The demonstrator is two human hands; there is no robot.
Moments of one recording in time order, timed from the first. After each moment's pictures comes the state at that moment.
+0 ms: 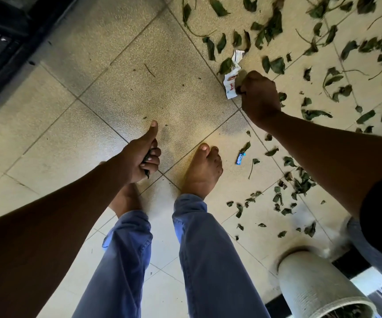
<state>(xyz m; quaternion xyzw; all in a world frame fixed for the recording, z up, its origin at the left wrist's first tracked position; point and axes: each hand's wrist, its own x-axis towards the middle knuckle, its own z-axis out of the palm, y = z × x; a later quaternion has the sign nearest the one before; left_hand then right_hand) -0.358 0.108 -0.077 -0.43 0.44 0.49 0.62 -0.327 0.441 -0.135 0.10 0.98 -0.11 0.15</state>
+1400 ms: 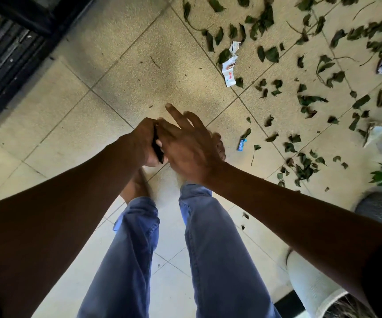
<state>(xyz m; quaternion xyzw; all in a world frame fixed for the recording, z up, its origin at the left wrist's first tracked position) -0.352 0.120 -0.029 -0.53 0.46 0.43 0.57 -0.275 0.230 0.006 -0.11 0.96 -0.17 0.17</state>
